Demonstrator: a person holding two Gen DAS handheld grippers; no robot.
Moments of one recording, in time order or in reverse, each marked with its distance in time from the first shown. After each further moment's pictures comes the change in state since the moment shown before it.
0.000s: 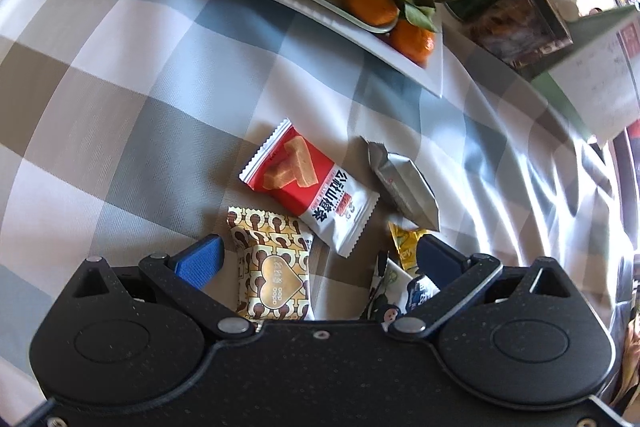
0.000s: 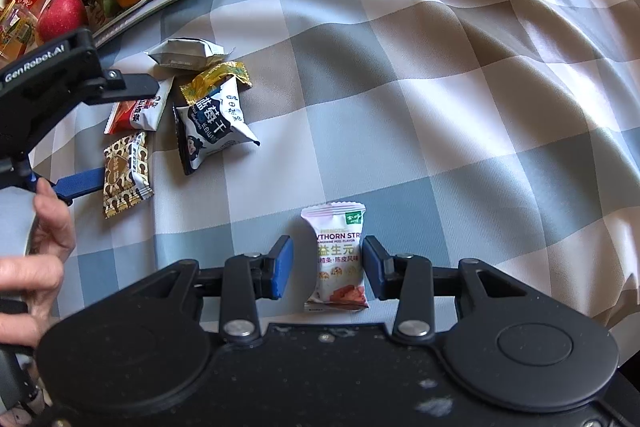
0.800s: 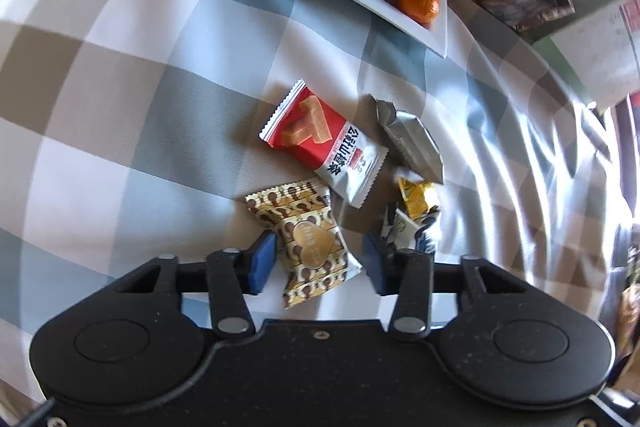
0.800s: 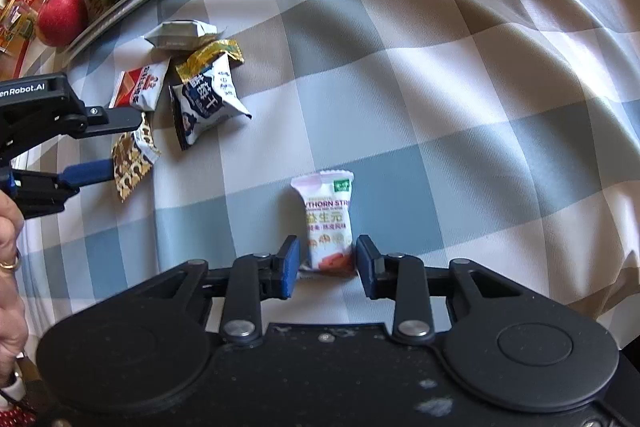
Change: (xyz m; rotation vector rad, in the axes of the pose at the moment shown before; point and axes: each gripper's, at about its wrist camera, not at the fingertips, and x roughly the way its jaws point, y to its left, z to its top) left arm -0.006 -0.001 0.001 0.042 0.150 0.019; right arm -0.003 -0.015 -0.006 0.022 0.076 0.036
